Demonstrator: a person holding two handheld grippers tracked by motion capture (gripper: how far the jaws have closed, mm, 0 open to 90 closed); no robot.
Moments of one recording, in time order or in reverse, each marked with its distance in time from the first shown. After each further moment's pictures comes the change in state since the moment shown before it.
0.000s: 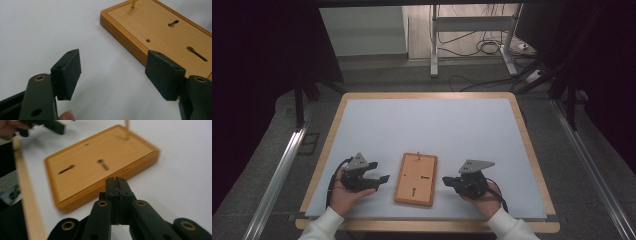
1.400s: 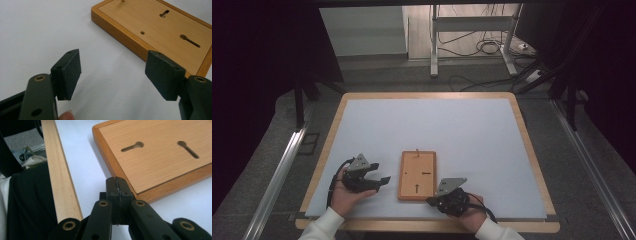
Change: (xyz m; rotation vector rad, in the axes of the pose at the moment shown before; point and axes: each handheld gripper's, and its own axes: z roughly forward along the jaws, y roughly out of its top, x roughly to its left) left arm -0.001 -0.001 0.003 0.020 -0.013 0.016; right arm 0.049 -0.007 0.034 0.147 0.089 -0.210
